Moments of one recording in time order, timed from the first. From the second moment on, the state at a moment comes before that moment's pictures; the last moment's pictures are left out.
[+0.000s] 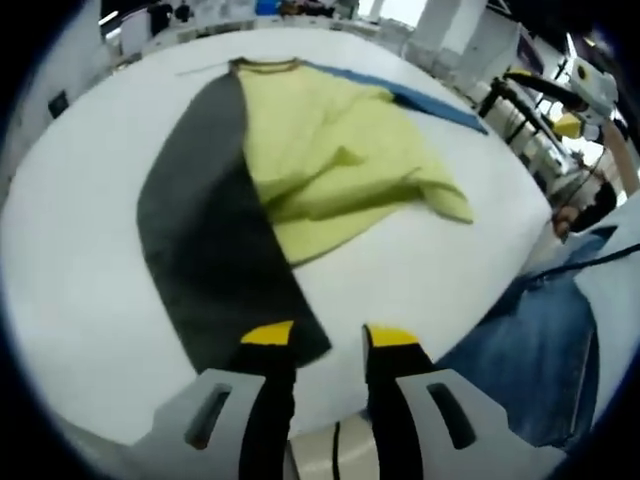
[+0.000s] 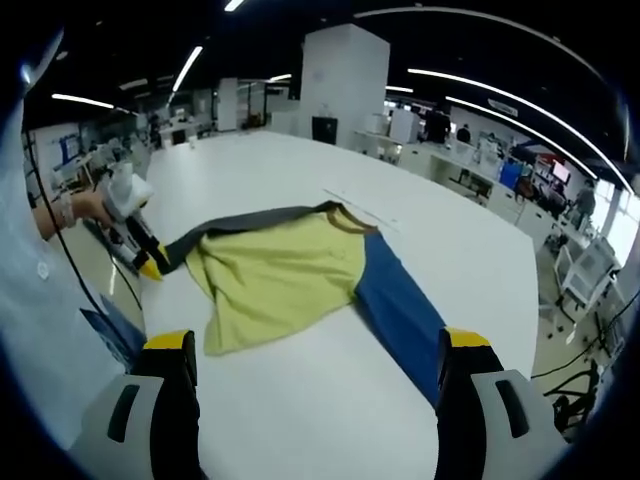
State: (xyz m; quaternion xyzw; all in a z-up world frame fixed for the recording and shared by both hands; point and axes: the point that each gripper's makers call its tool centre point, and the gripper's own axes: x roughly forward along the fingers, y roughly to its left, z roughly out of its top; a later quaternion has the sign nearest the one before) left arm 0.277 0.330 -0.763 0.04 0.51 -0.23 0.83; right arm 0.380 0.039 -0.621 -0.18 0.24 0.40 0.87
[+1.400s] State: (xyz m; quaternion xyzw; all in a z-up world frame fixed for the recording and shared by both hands) left arm 0.287 0.349 -0.771 0.10 0.56 -0.27 0.77; right arm 0.394 0.047 -0.612 -0.17 0.22 0.39 0.88
